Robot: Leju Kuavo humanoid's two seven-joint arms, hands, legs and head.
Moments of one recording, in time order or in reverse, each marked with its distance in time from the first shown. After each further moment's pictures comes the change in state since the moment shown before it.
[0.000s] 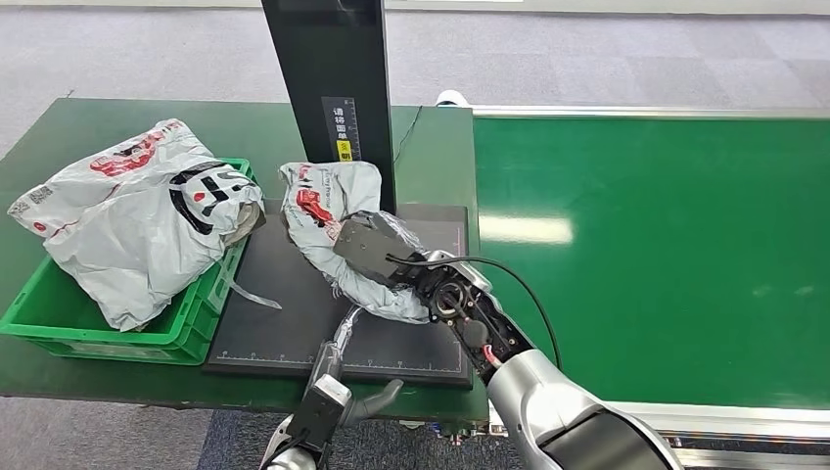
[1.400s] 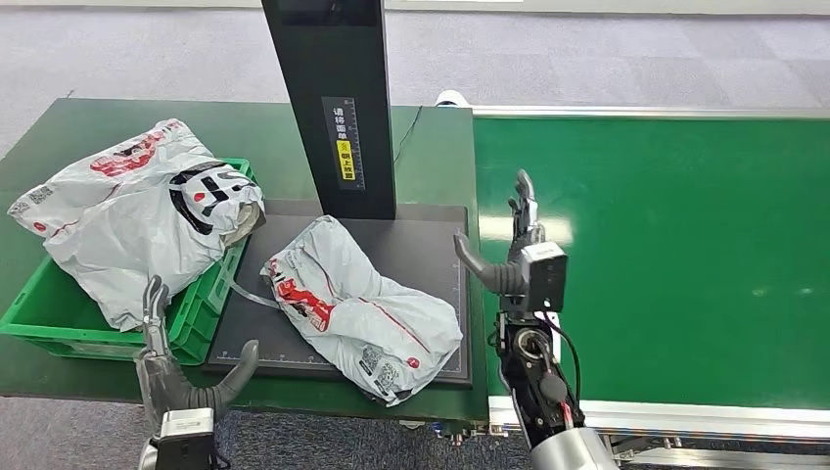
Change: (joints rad) left arm 0.209 0.072 0.212 -0.545 -0.040 0.342 -0.051; right arm 0.385 -0.116 -0.267 -0.458 -0.558 -0.269 -0.395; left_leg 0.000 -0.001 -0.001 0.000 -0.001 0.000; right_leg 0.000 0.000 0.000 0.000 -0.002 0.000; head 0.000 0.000
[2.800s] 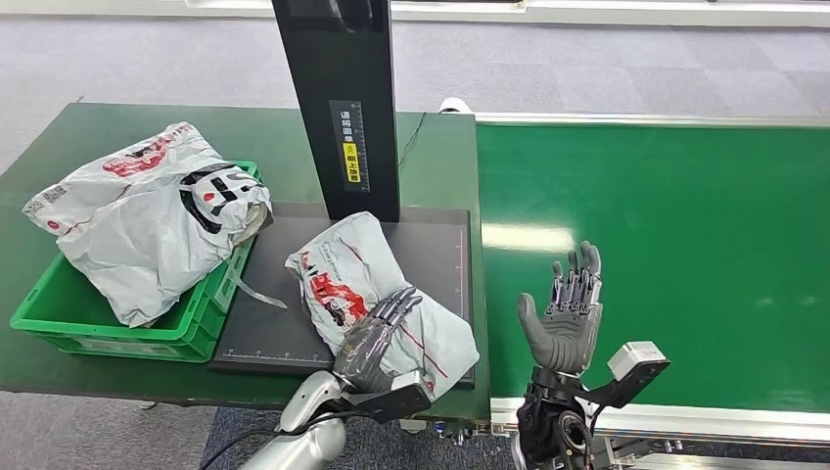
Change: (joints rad) left arm -0.523 -0.017 -0.399 0.977 -0.405 -0.087 0.233; right arm 0.354 0.075 -0.151 -0.365 -0.214 0.204 0.001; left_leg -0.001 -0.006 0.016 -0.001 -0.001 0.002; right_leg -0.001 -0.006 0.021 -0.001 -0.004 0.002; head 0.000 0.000
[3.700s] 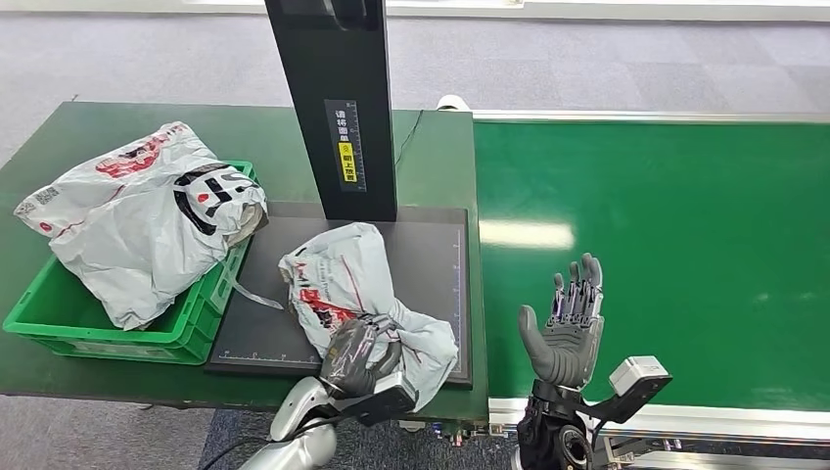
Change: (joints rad) left arm 0.044 0.031 -0.008 -0.092 0.136 0.108 -0.069; right arm 0.055 -0.001 0.014 -0.037 -0.009 -0.013 0.000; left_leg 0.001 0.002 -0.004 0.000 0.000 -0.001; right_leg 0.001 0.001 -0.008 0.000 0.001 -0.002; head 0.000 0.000
